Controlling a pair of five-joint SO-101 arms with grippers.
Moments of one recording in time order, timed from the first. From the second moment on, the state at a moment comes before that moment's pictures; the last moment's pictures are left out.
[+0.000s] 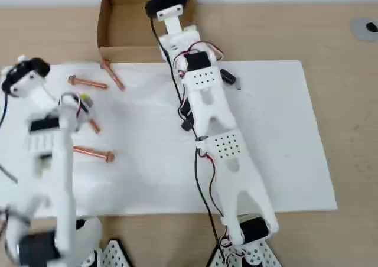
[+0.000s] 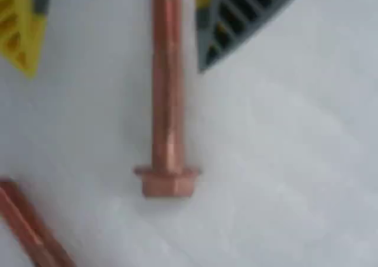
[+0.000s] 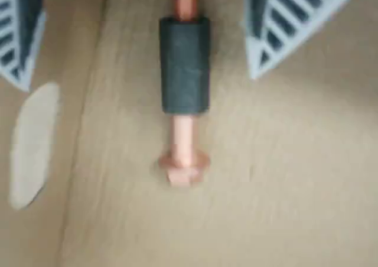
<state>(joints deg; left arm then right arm) -14.9 -17.5 39.9 41.9 17.2 -21.6 79.4 -92.5 54.5 -2.8</state>
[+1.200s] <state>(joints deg) -14.7 19.4 5.9 63.1 19.5 -16.9 75.1 -92.5 61.3 -2.8</state>
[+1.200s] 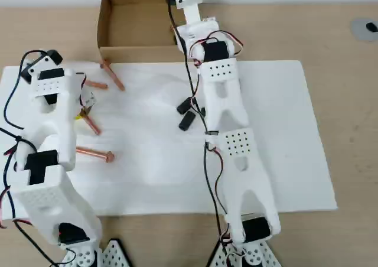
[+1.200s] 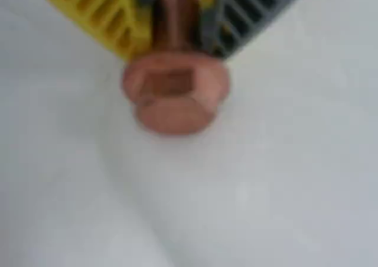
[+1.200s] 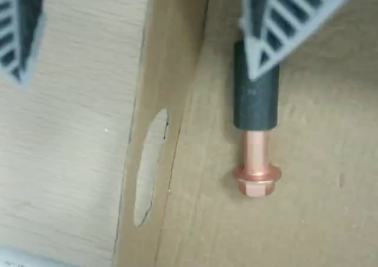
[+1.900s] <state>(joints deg) -14.9 20.1 -39.1 96.7 15.8 -16.9 67.6 -92.5 77.1 -2.8</state>
